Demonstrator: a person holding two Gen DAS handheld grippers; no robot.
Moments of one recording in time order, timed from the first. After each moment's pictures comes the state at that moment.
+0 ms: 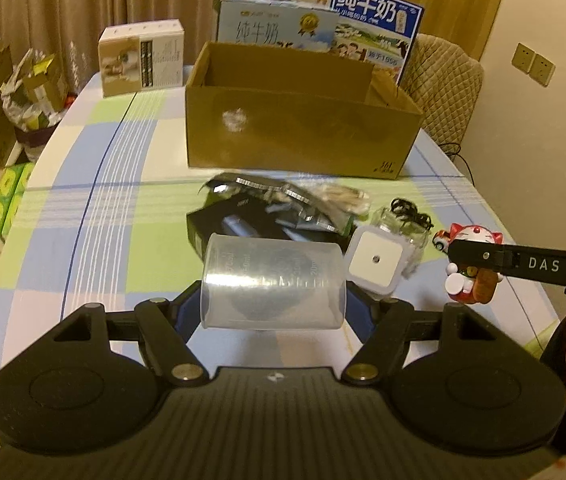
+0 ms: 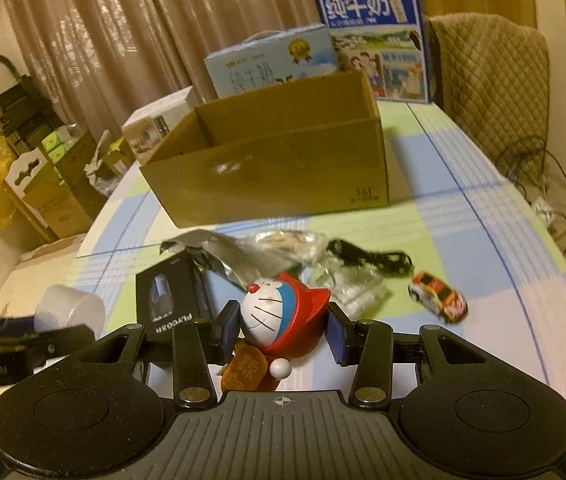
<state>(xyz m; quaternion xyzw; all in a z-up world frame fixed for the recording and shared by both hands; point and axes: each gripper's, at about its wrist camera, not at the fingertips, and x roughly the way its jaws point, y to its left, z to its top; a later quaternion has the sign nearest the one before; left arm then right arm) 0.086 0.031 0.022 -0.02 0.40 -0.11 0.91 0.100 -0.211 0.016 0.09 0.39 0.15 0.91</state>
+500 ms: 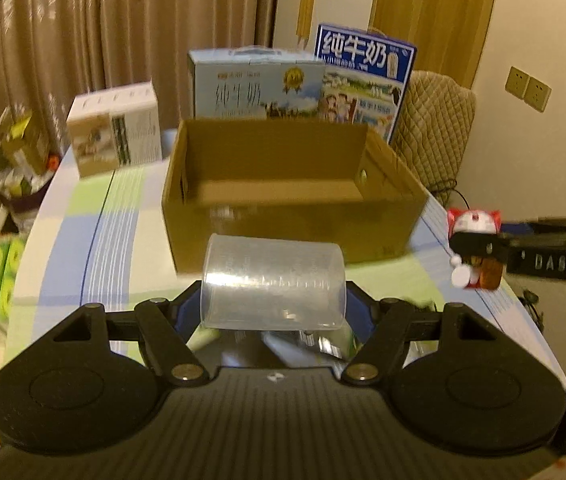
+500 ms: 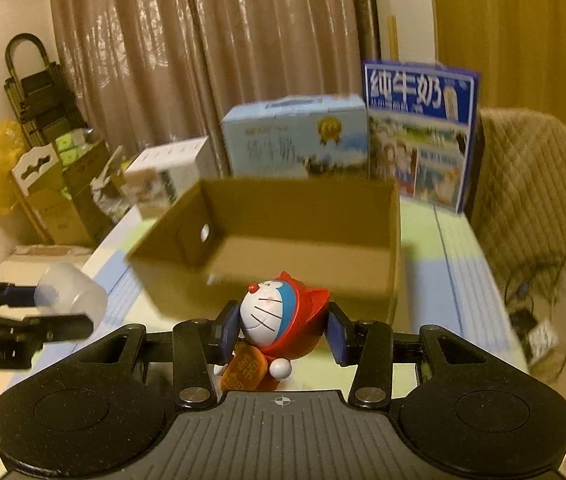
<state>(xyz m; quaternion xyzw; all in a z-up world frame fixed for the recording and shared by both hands) 0.191 0.016 0.074 0.01 0.36 -0.14 0.92 0.237 -0.202 0.079 0.01 0.33 0.18 0.92</state>
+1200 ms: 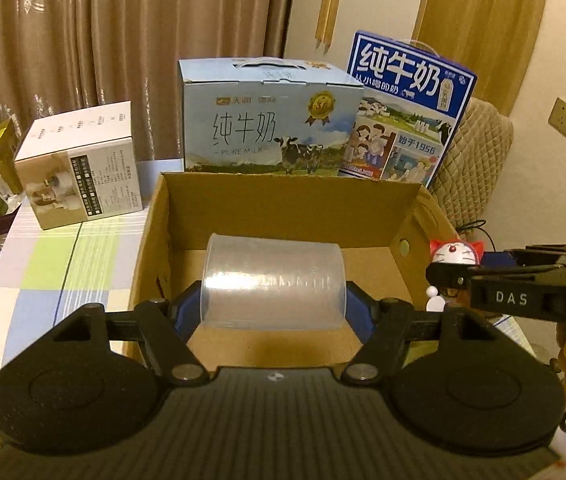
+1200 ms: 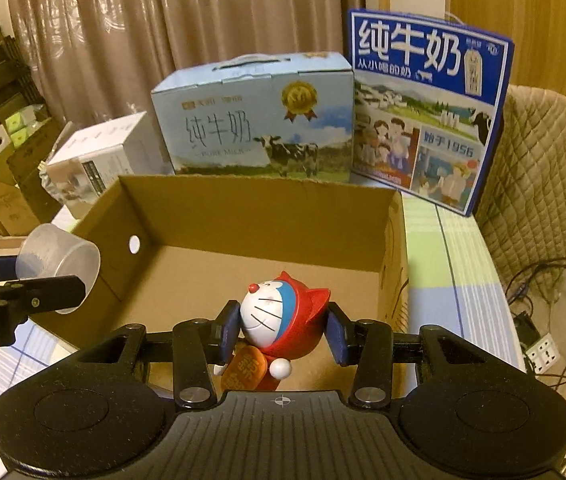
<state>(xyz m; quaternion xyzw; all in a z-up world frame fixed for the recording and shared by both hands) 0.365 -0.009 0.053 -0.01 0.37 -0.13 0.92 0.384 -0.190 0.029 -0.01 0.40 0.14 0.91</state>
